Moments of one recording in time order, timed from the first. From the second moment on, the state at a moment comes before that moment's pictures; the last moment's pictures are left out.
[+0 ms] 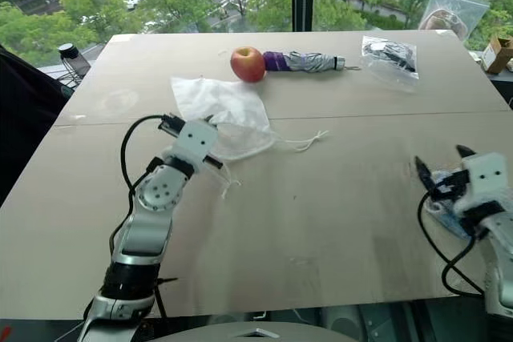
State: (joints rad) left arm -0.29 0.29 -0.02 -0.22 0.31 0.28 -0.27; right arm 0.21 -0.54 -0.48 -0.30 0.32 0.21 0.45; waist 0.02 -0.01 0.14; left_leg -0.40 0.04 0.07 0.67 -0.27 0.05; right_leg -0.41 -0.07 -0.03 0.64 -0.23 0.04
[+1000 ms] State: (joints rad) left arm -0.28 0.29 -0.01 -0.27 0.23 0.43 -0.27; right arm 0.25 -0.68 -0.45 -0.11 0.12 0.33 0.54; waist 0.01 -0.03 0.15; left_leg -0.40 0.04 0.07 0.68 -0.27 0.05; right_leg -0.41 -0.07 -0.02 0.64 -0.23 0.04
